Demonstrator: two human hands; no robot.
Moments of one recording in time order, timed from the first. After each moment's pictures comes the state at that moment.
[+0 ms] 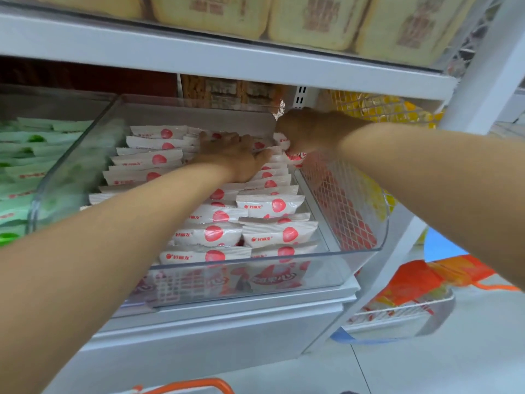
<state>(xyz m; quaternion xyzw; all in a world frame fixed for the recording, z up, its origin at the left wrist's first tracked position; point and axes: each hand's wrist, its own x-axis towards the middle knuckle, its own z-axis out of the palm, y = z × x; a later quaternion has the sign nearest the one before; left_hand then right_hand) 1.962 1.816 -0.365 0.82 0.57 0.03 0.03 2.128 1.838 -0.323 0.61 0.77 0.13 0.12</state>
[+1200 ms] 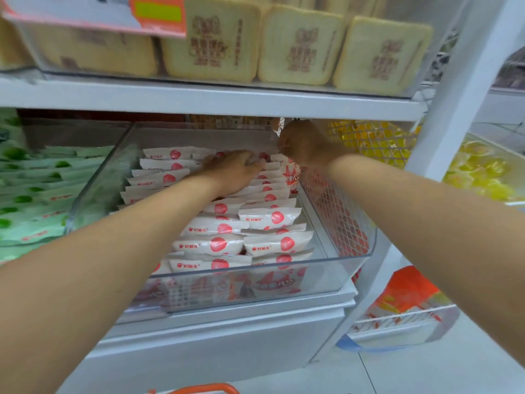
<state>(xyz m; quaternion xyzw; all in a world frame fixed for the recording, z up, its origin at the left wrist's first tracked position) 1.949 1.812 -0.361 0.82 0.53 0.14 0.17 2.131 1.833 -0.326 0.66 0.74 0.06 -0.11</state>
